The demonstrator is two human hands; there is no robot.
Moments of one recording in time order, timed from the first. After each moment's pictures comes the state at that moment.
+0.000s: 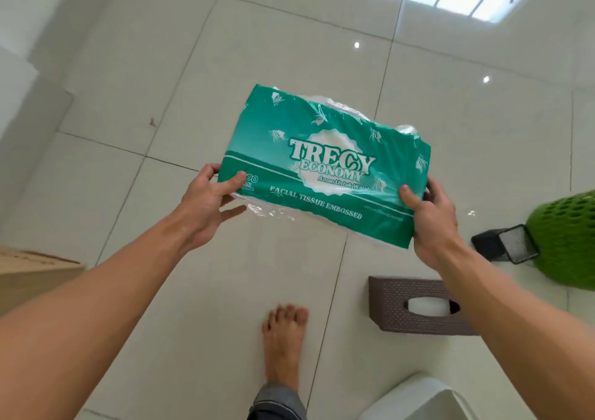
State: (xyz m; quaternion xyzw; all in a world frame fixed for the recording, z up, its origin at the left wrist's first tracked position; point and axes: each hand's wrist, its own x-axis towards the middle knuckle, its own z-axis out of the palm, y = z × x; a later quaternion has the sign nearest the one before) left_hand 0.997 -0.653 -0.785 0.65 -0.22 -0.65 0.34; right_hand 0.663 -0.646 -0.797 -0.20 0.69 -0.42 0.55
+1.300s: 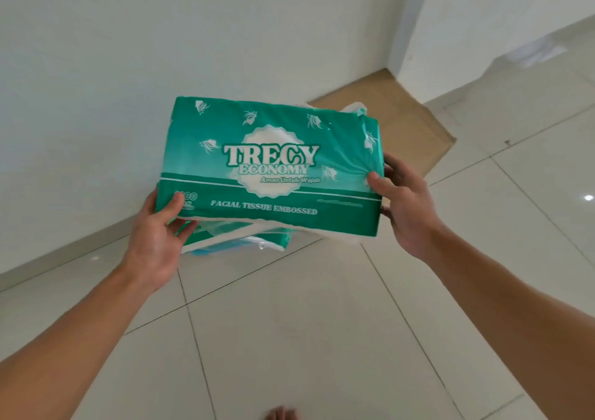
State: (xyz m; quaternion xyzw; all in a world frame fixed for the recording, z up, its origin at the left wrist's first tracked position) left_hand 1.453 0.113 -0.580 0.65 0.06 -0.24 0.71; right_hand 1.272 -0.182 -0.584 -0.52 0.37 -0.13 0.76
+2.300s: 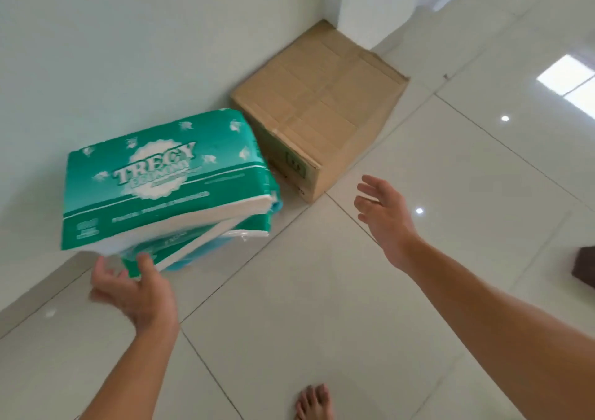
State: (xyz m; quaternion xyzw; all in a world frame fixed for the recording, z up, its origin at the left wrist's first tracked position) left_hand 1.445 0.151 -0.688 0.86 0.11 -0.02 0.49; right_hand 1.233 -0.109 -0.663 -0.52 0.56 -0.16 0.62
